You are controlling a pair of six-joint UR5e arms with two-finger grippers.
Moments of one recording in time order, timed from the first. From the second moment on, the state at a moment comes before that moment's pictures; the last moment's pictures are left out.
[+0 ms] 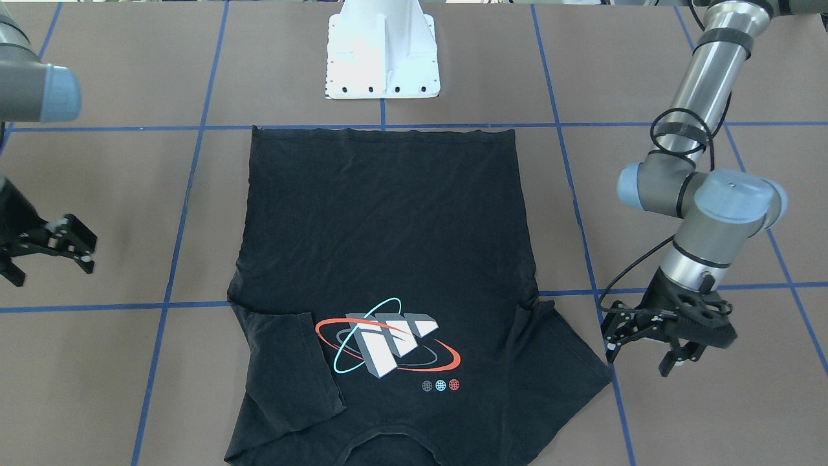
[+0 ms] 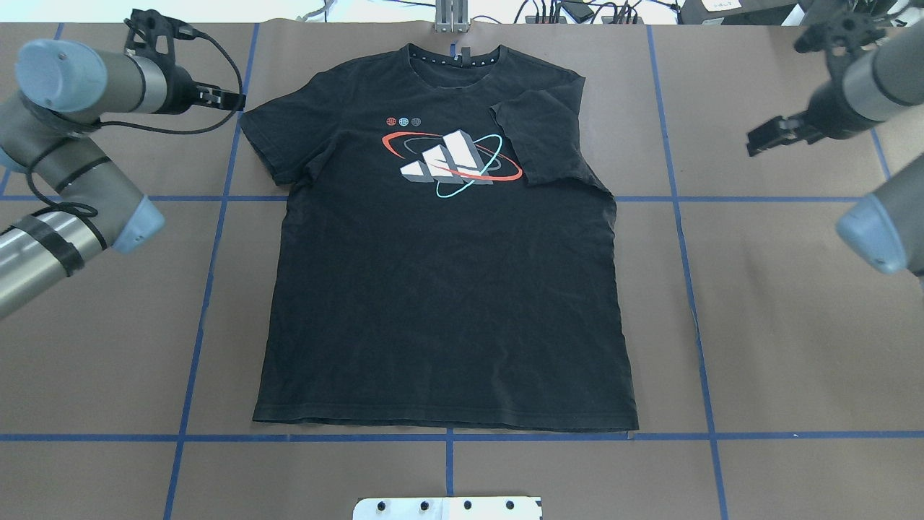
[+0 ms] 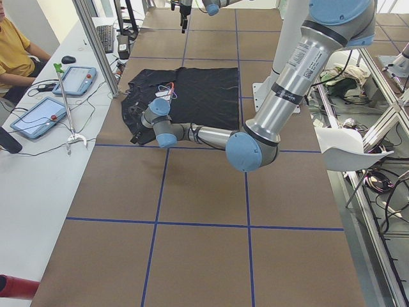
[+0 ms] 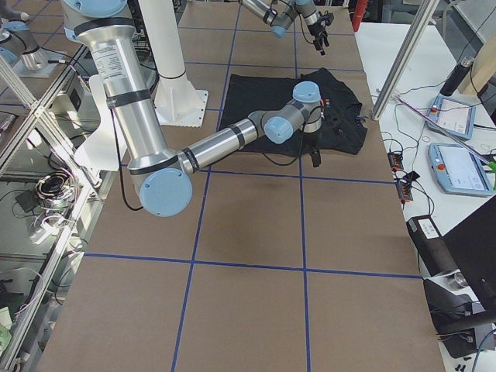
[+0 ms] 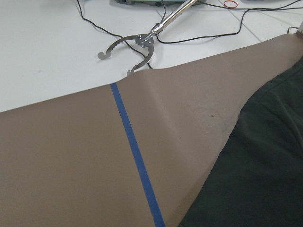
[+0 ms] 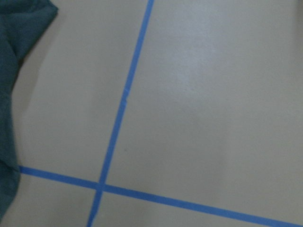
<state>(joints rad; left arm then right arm) -0.94 -2.12 -1.09 -2.60 -1.77 -0.77 1.11 -1.38 1.76 -1.32 2.10 0.52</state>
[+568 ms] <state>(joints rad) -0.90 -2.17 -0.95 -2.68 -1.71 -0.86 1.14 -1.47 1.81 -1.32 2.12 0.45</state>
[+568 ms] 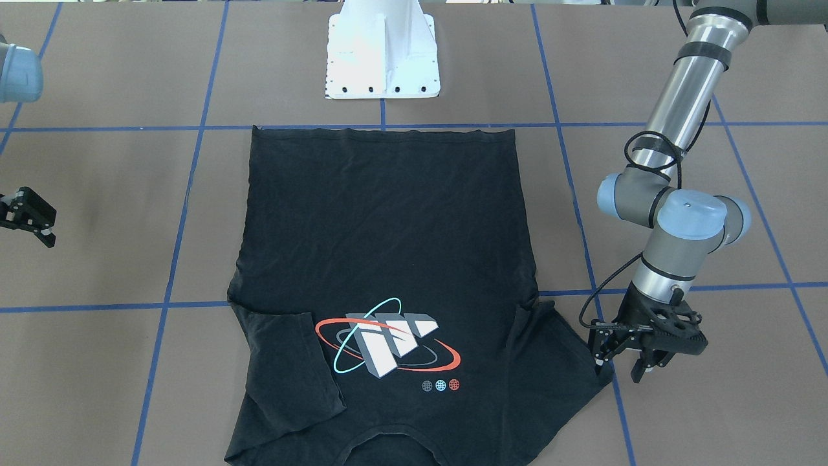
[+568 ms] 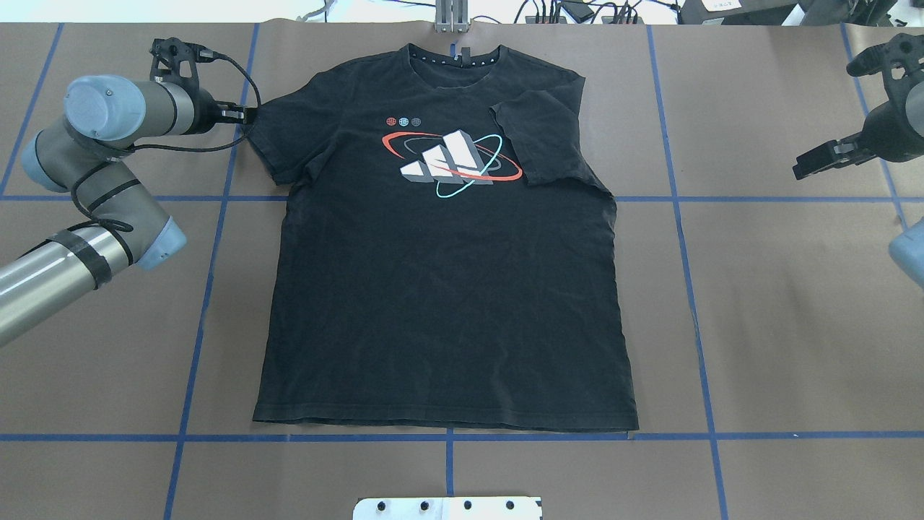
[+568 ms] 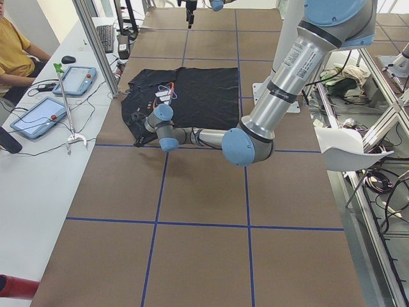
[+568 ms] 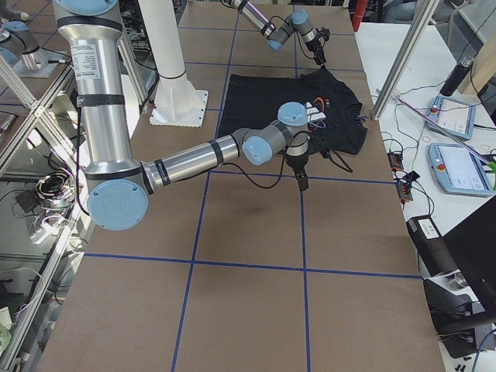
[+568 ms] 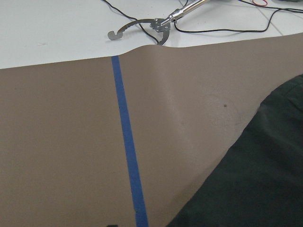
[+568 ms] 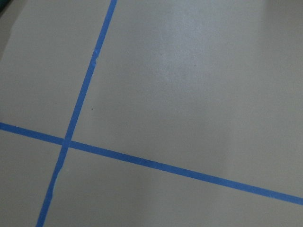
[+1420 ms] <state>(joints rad) -0.89 -2.19 -0.91 -2.69 -1.71 -0.86 1.14 -1.47 1.81 -1.32 2.12 0.46</state>
